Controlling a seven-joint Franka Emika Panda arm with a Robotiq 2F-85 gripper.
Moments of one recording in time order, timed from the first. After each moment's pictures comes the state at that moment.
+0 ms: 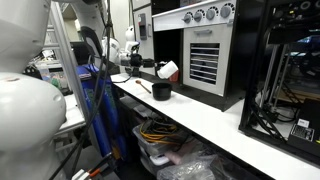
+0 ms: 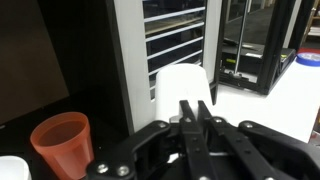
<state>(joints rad) 0.51 0.50 0.31 -1.80 -1.45 1.51 -0.79</state>
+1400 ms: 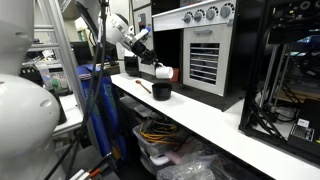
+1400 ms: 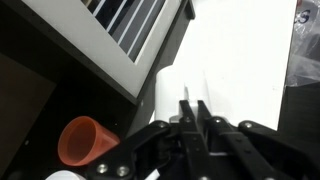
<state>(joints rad) 0.36 0.33 0.34 -1.77 -1.01 1.81 -0.60</state>
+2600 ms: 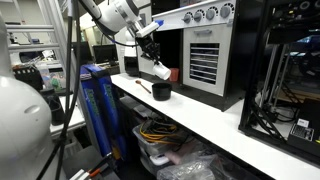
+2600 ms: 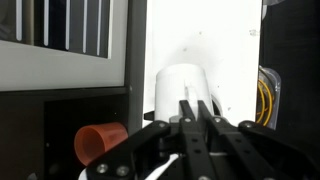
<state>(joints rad) 0.23 0.05 0.26 -2.01 -0.59 2.18 -0.63</state>
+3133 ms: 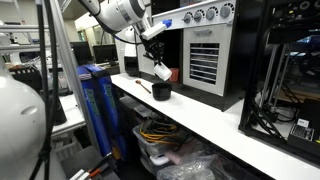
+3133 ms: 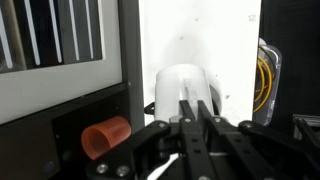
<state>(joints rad) 0.21 -0.08 0.17 -2.19 -0.39 2.41 -0.77</state>
